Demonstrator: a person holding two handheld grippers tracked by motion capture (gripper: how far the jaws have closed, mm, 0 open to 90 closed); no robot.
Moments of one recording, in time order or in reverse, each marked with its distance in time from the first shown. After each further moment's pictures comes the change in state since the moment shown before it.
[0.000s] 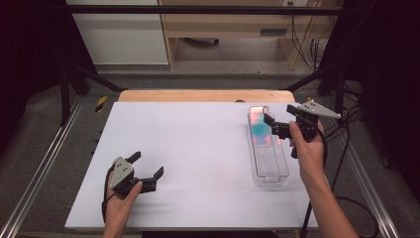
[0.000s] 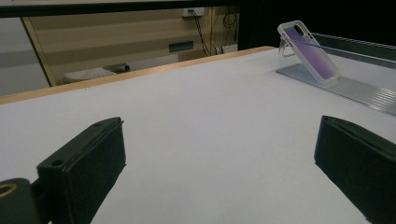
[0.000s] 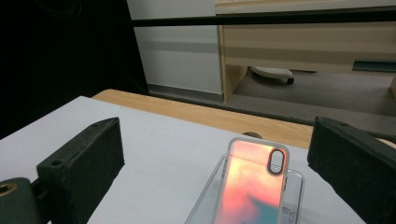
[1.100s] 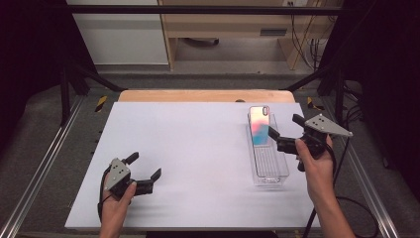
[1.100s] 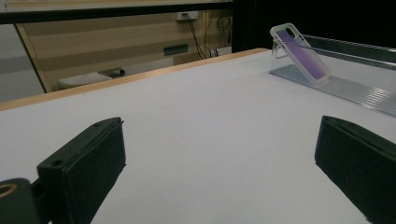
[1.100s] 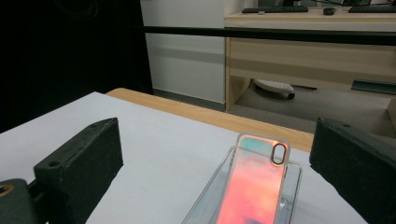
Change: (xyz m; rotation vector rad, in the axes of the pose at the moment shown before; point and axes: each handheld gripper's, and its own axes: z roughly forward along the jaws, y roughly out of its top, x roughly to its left) left arm 0.003 0.001 -0.009 -0.015 -0.025 0.018; right arm 0.017 -0.012 -0.042 -0.050 0.020 -0.072
